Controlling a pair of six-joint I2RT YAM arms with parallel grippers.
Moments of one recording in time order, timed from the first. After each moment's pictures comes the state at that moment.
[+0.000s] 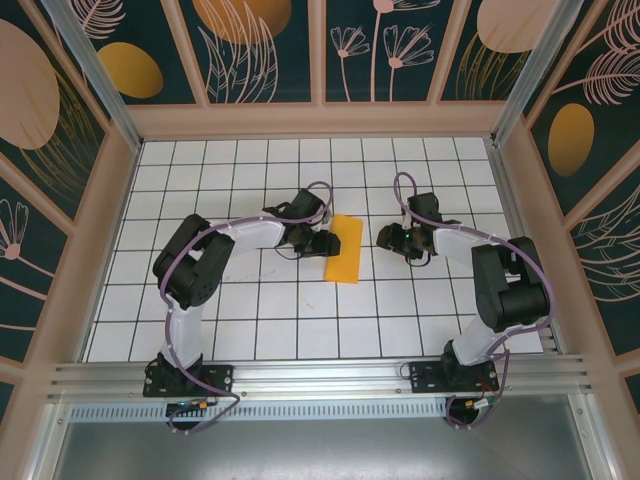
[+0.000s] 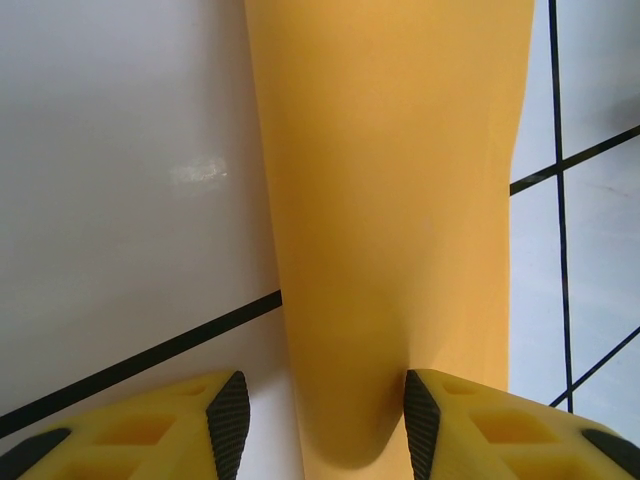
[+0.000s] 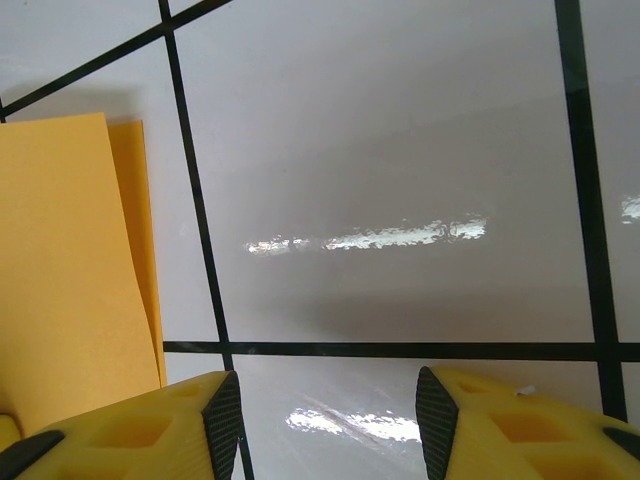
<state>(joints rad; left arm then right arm) -0.66 2.02 1.27 -0.33 0.36 -0.58 0.24 1.64 0.82 -0.24 -0.29 0.50</state>
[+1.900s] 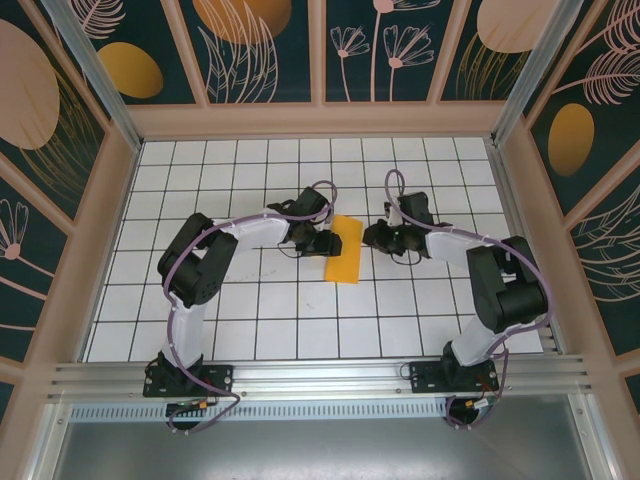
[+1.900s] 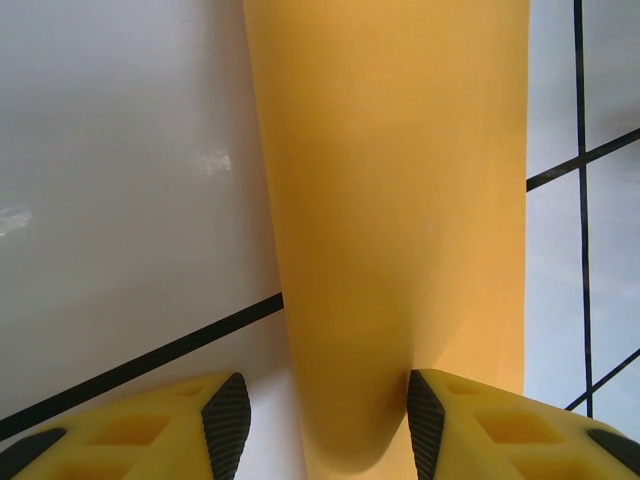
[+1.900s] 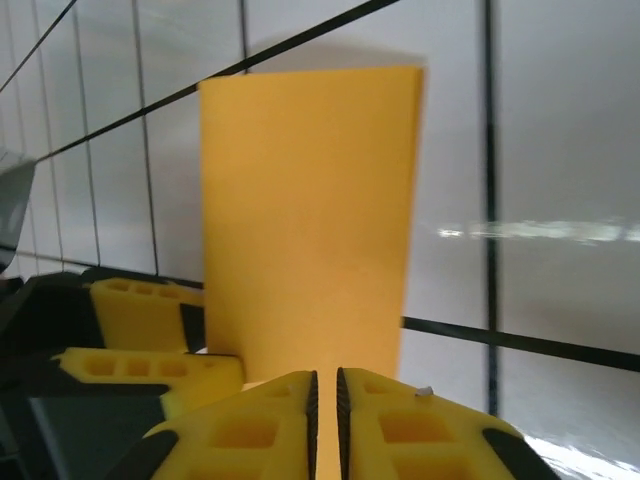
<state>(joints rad) -0.68 2.05 1.34 -0.42 0.33 -0.55 0.32 1.65 0.80 -0.06 -0.53 0.62</state>
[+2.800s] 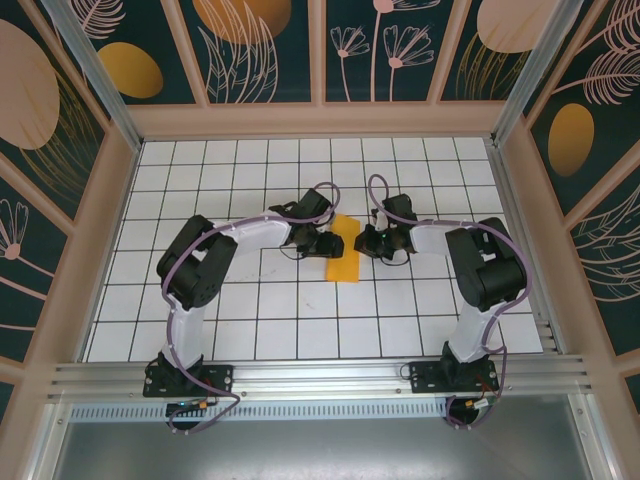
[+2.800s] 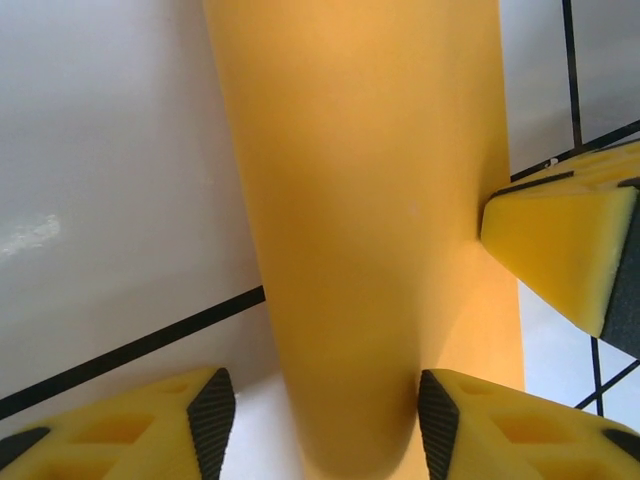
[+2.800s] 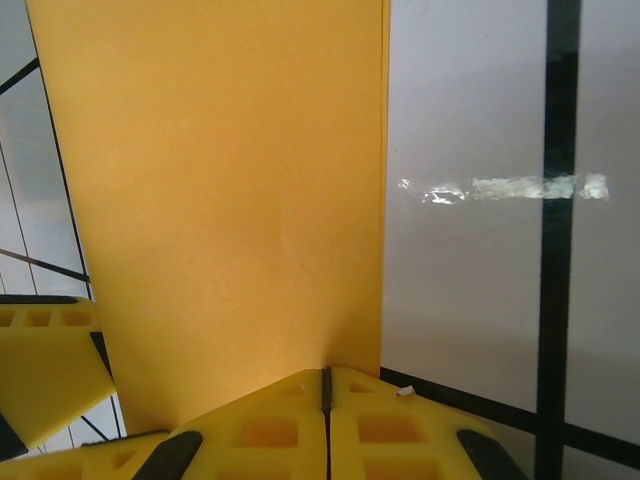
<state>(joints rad) -0.70 2.02 1.32 -0.42 0.26 -0.54 0.37 1.82 0.88 -0.09 -0.51 0.62</state>
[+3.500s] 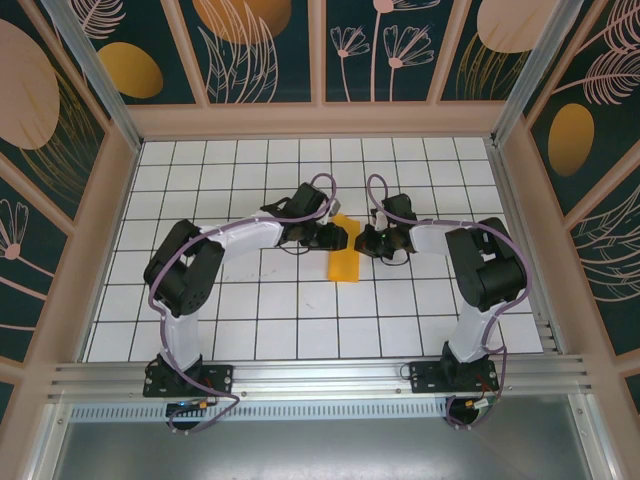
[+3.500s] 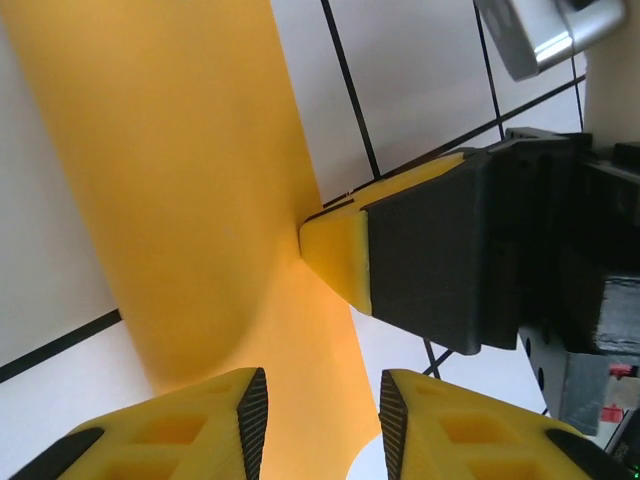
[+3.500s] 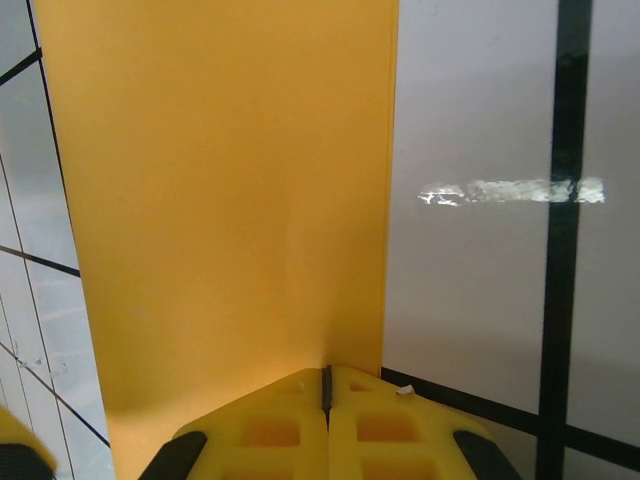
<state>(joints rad) -0.69 1.95 1.28 -0.28 0.43 -0.57 0.37 1.82 0.88 -0.09 -0.50 0.60</state>
